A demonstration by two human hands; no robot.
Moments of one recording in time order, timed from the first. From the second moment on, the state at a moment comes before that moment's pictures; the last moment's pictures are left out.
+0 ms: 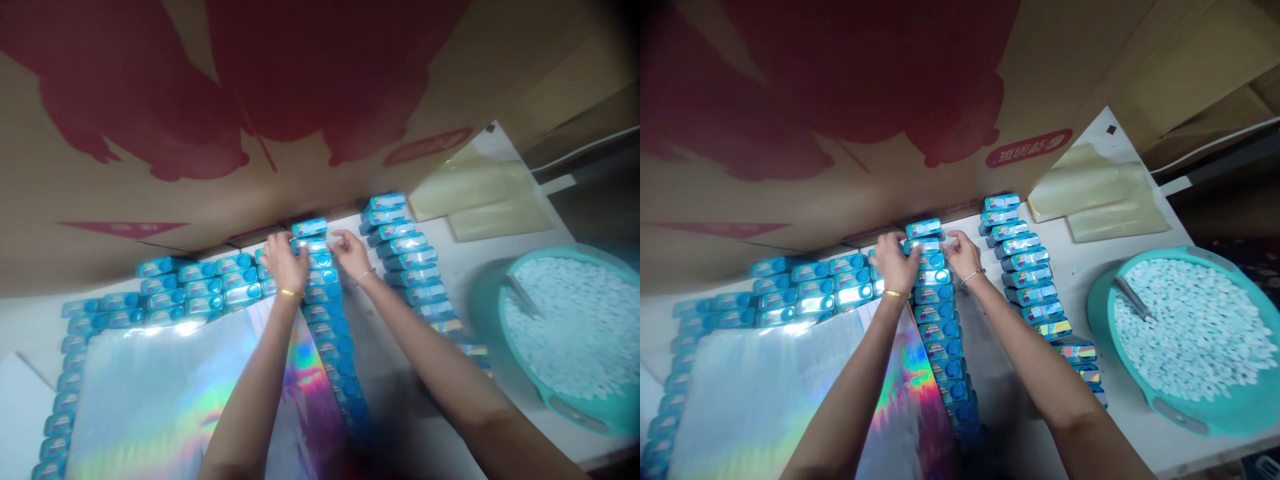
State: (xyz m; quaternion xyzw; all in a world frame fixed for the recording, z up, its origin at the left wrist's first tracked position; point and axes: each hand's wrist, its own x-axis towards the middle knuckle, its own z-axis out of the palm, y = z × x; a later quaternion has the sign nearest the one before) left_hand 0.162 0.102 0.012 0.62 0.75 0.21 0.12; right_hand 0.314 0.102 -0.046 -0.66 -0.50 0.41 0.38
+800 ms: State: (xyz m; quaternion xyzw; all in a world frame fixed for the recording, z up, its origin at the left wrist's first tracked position) left_hand 0.036 0.027 0.038 0.72 0.65 0.18 0.13; right_hand 0.290 0.043 0.015 -0.55 -0.75 0.19 0.32
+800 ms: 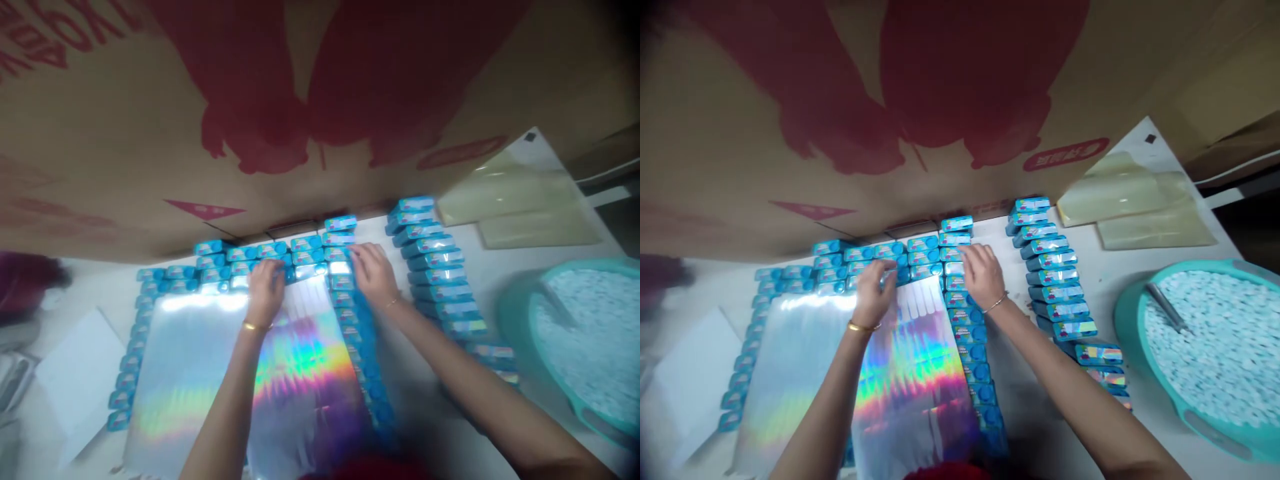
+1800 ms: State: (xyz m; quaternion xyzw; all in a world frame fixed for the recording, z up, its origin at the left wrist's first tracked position) left_hand 0.005 -0.030 0.017 0.77 0.60 0.16 0.10; right_hand 0.164 0.011 -0.005 -0.48 -0.84 0.25 0.11
